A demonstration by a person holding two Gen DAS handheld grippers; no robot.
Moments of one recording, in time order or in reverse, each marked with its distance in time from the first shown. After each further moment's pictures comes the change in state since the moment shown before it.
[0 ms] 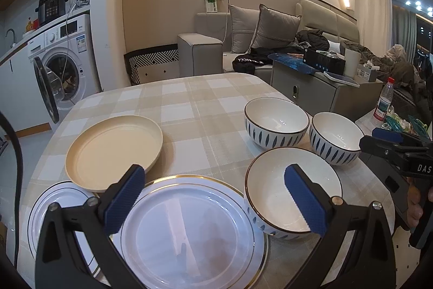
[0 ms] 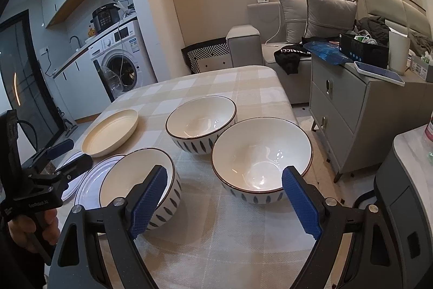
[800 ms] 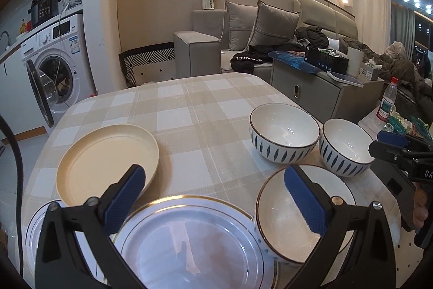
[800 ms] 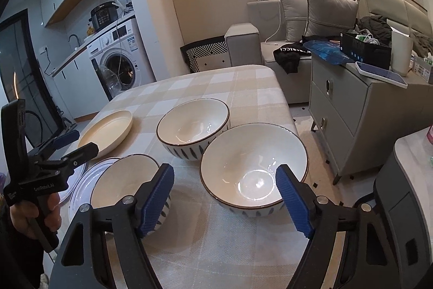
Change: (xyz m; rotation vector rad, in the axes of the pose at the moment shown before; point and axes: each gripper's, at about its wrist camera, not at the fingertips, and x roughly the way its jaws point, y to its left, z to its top) left arm 0.031 0.009 0.021 0.020 0.014 -0.020; right arm 0.013 -0.008 0.012 -0.009 0.010 0.000
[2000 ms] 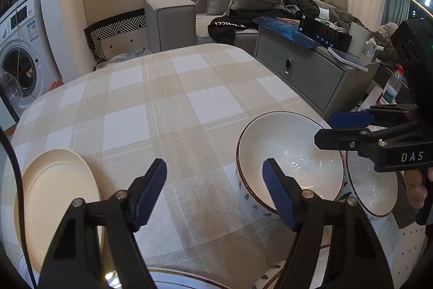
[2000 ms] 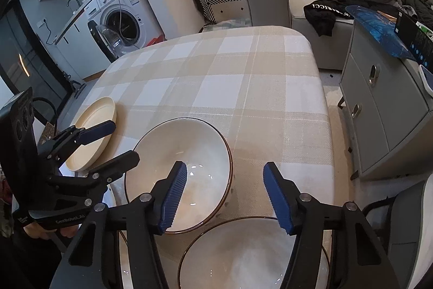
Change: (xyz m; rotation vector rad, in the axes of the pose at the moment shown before) left arm 0.123 -0.020 0.055 0.029 0.233 -0.126; right arm 0.146 -0.012 0.099 -0.037 0.351 0.103
